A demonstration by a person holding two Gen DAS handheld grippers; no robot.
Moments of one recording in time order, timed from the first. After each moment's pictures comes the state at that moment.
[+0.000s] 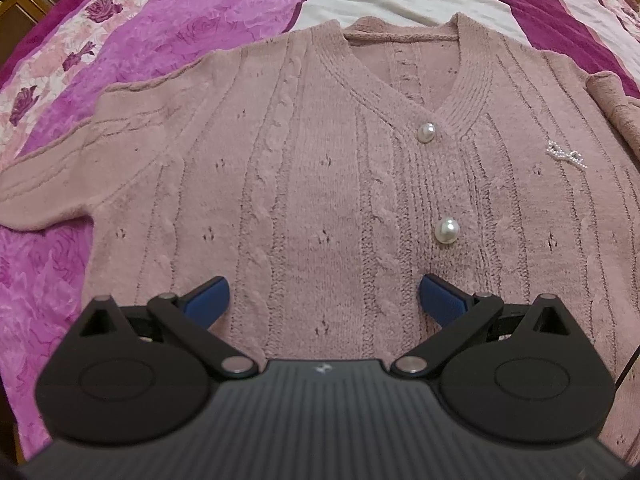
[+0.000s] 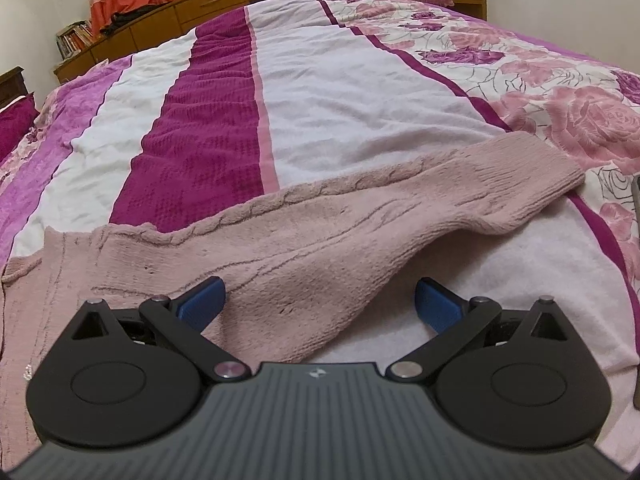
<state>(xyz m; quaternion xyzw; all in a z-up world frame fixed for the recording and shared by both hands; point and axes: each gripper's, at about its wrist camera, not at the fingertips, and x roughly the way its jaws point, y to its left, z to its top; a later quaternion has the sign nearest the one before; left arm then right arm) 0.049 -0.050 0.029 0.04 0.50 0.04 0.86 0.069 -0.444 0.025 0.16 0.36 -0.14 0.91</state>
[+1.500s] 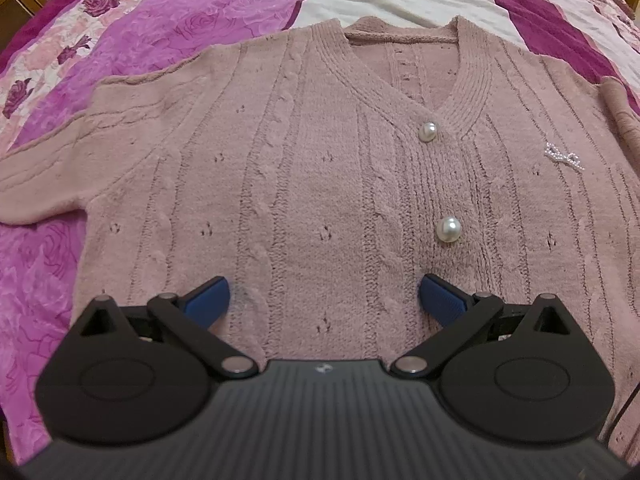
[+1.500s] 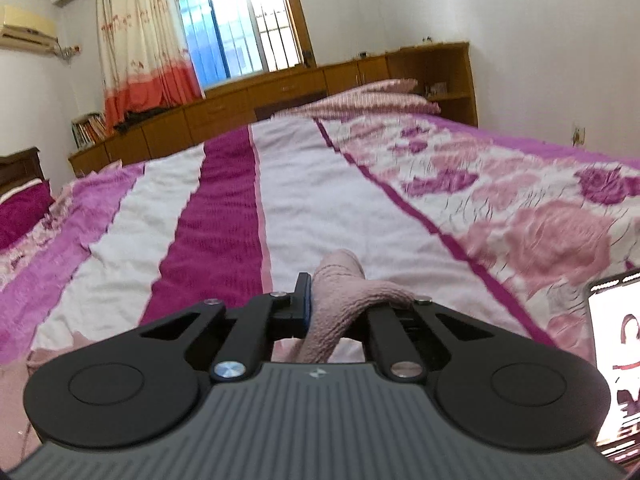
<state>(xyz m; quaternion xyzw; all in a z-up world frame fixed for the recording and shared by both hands) 0.047 -0.043 0.028 0.03 0.50 0.03 0.87 0.031 -0.464 0.097 0.15 0.18 -0.16 0.96</state>
